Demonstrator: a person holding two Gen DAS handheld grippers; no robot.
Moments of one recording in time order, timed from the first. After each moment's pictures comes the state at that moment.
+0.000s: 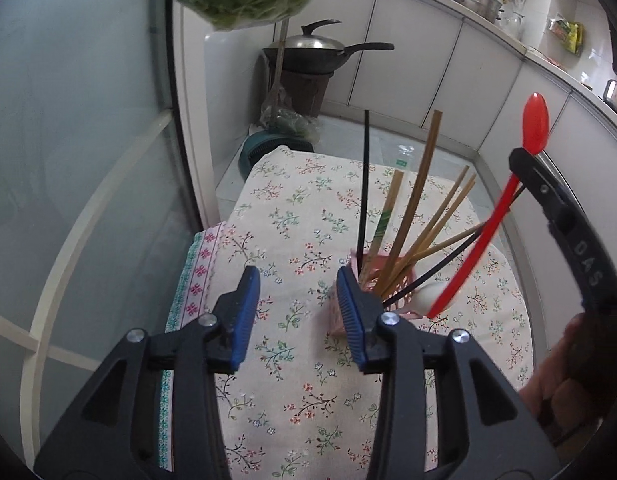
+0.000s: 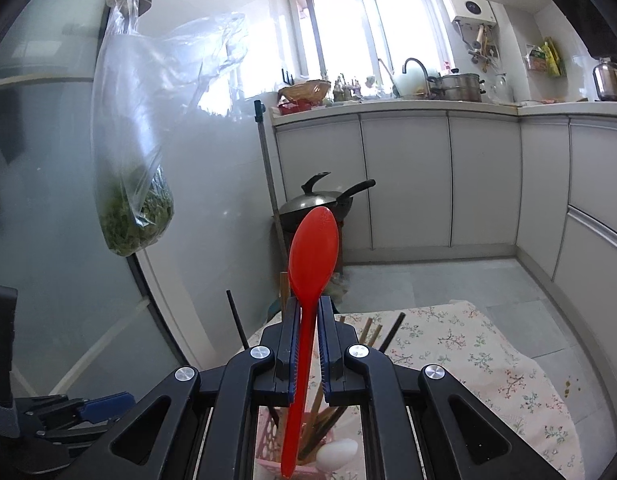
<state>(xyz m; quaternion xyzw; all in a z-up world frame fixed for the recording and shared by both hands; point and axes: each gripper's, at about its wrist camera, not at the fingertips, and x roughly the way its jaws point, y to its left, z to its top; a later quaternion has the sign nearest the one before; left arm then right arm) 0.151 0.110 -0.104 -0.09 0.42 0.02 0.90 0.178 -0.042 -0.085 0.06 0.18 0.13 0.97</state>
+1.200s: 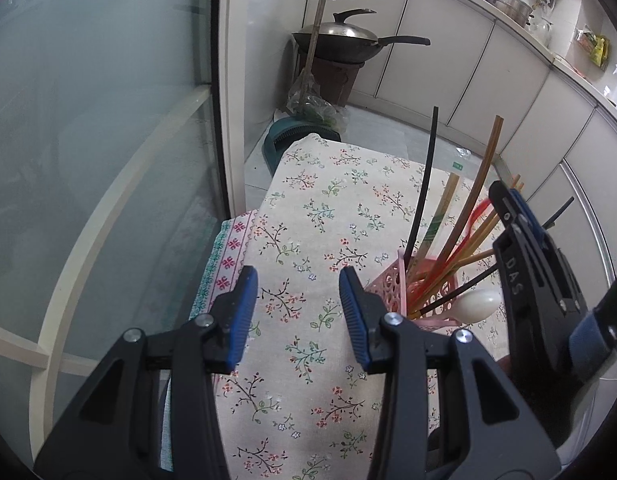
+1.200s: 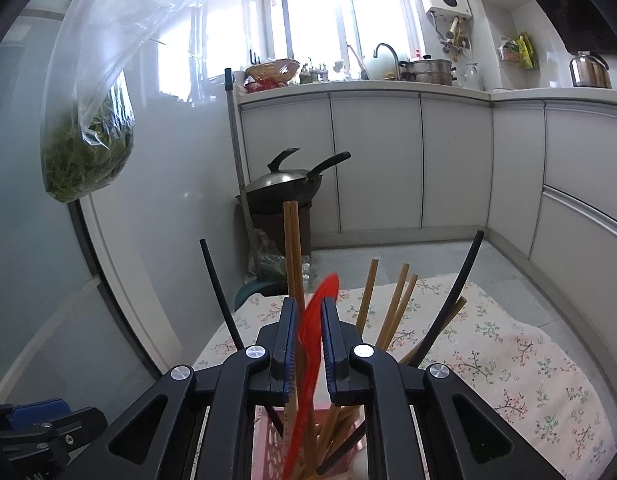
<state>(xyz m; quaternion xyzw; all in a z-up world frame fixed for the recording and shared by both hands) 0.163 0.141 -0.116 -0.10 0.44 0.05 0.89 0.204 0.008 -0.134 0.06 0.20 0.05 0.98</state>
